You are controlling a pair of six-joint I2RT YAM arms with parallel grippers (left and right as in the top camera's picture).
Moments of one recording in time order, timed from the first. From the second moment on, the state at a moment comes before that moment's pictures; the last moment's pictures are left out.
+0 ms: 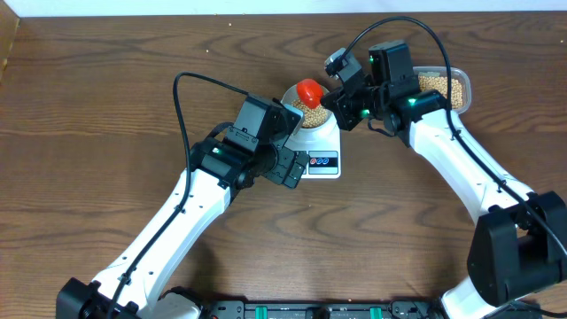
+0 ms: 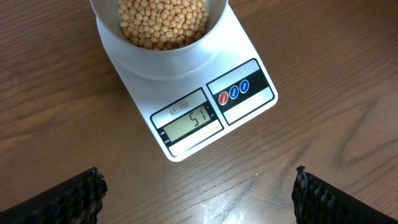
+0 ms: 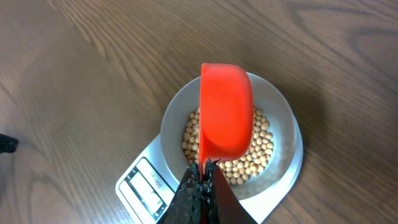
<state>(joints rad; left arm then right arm) -0.50 1.42 1.12 -0.72 0.13 0.01 0.34 1.76 1.33 -0.39 -0.50 -0.16</state>
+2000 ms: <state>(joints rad) -0.50 1.42 1.12 -0.72 0.13 0.01 0.10 1.59 1.33 -0.40 -0.37 -0.16</state>
